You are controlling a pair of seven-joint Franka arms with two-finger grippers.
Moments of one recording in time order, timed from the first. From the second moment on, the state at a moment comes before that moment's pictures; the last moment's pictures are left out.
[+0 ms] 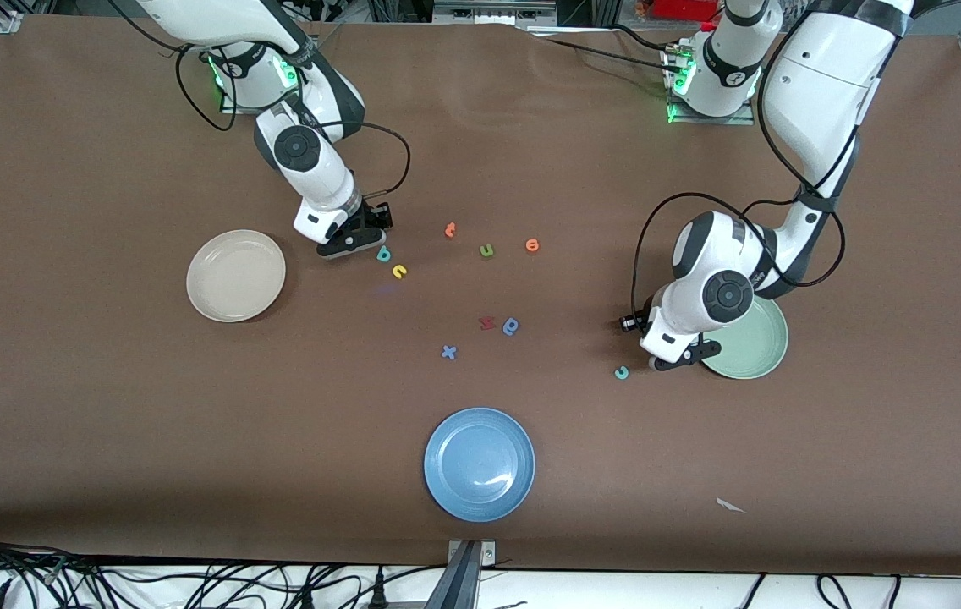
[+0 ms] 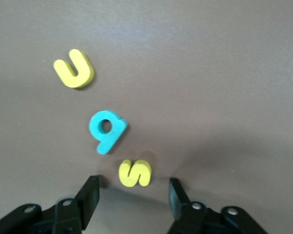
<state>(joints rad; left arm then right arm) -0.13 0.64 -0.19 -1.85 -0.03 2.32 -0.58 0.24 0.35 0.34 -2.44 -0.07 2.78 0.35</state>
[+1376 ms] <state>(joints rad) -0.13 0.64 -0.19 -1.84 0.01 2.34 -0.58 0.28 0.35 0.30 -2.43 -0.15 2.79 0.35</state>
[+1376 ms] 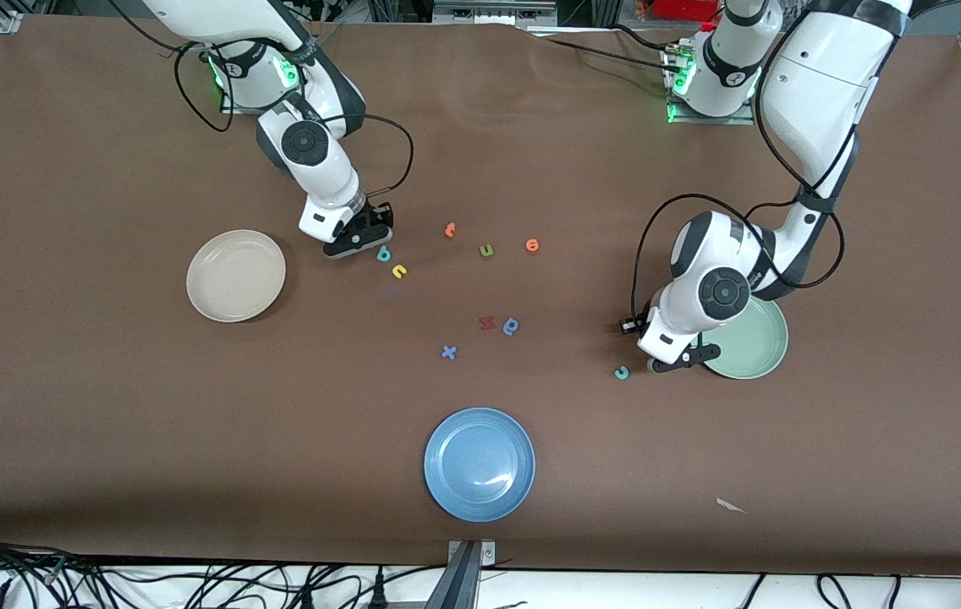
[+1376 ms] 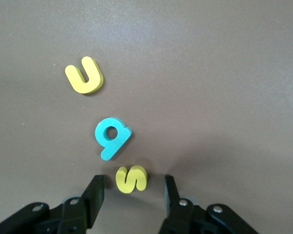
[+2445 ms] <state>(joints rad) 0.04 0.58 -0.17 -1.76 0.03 2.00 -0.32 0.29 0.35 0.30 -2.43 -0.15 2.79 0.36</state>
